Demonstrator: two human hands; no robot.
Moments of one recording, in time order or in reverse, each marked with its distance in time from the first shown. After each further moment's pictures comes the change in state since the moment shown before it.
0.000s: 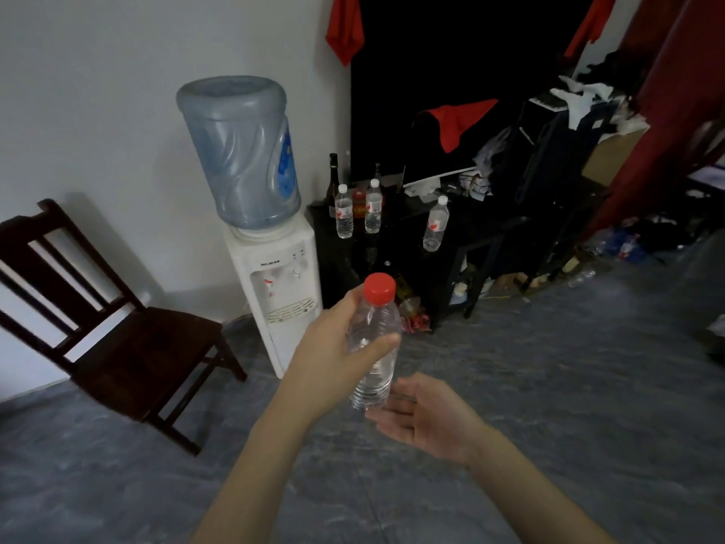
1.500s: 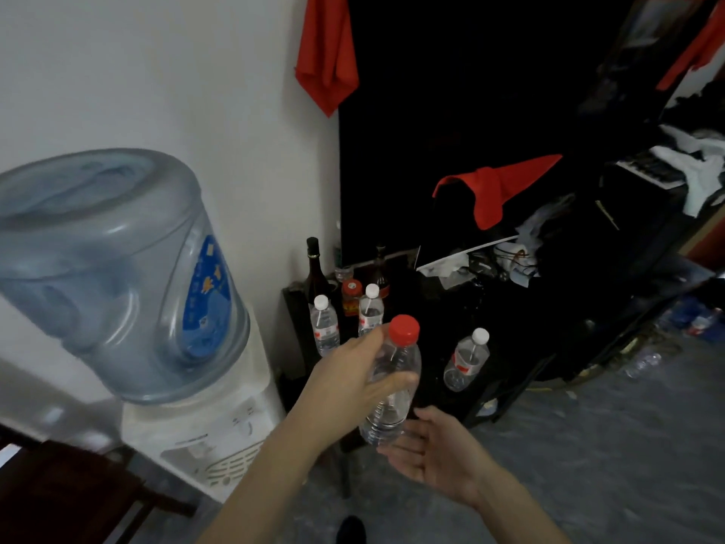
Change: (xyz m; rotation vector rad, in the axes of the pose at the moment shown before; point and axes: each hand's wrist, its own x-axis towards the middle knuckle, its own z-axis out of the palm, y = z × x) left_hand 0.508 -0.128 0.029 0.238 -0.189 -0.062; right_hand 0.358 -0.352 -0.128 0.186 0.079 0.171
